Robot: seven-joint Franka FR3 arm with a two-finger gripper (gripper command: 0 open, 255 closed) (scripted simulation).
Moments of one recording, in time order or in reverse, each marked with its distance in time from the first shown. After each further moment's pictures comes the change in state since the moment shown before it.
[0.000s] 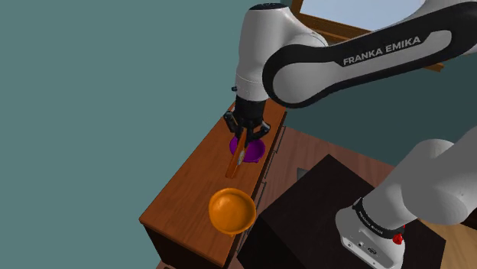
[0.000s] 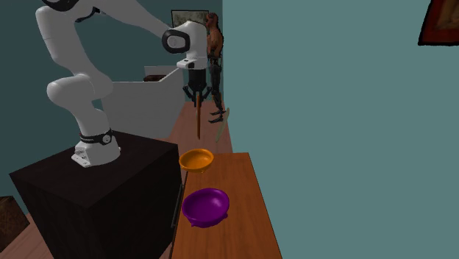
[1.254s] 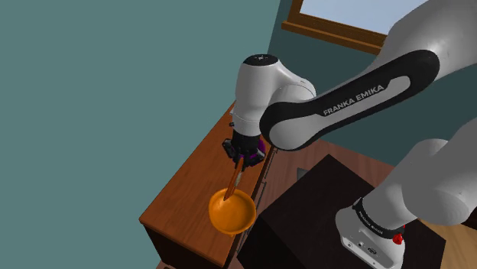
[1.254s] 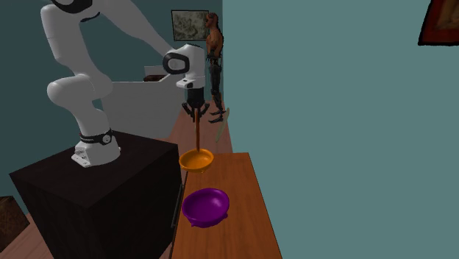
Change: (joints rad) arm 0.016 0.106 0.048 -0.137 -0.027 0.238 0.070
